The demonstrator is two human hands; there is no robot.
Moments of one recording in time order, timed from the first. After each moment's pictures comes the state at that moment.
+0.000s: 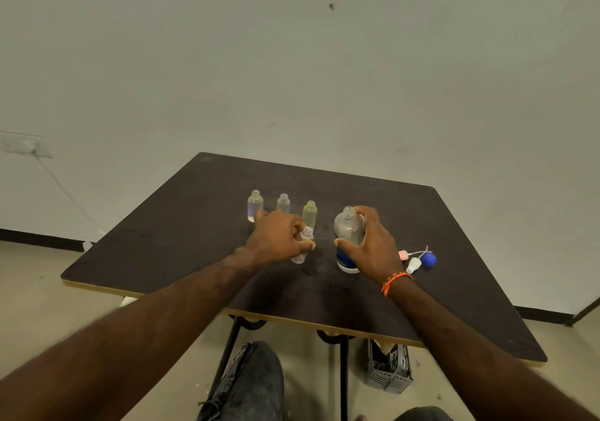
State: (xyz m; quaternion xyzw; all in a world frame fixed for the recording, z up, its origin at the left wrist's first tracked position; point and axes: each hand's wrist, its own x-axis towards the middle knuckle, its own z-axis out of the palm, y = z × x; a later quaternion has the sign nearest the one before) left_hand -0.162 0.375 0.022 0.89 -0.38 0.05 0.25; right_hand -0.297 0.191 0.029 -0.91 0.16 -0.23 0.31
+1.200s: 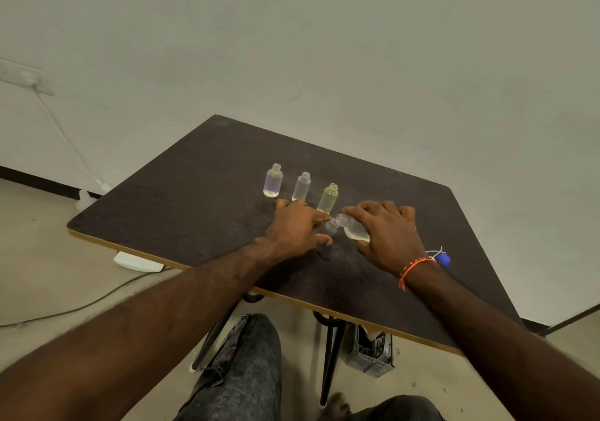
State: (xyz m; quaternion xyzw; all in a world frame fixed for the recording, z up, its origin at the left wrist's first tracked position) left_hand -0.161 0.380 -0.013 0.87 -0.39 0.05 0.28; right_hand -0.284 0.202 0.047 -0.98 0.04 -0.12 -0.14
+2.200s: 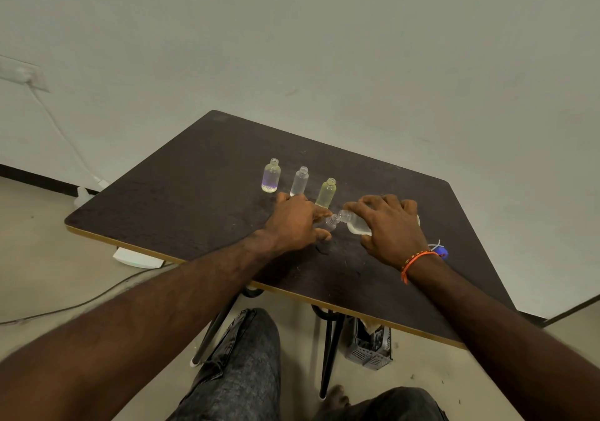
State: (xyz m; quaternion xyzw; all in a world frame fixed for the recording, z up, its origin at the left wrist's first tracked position) left_hand -0.162 0.379 -0.006 0.87 -0.41 0.05 0.26; right_hand -0.289 0.199 0.051 -0.98 0.04 -0.12 -0.16
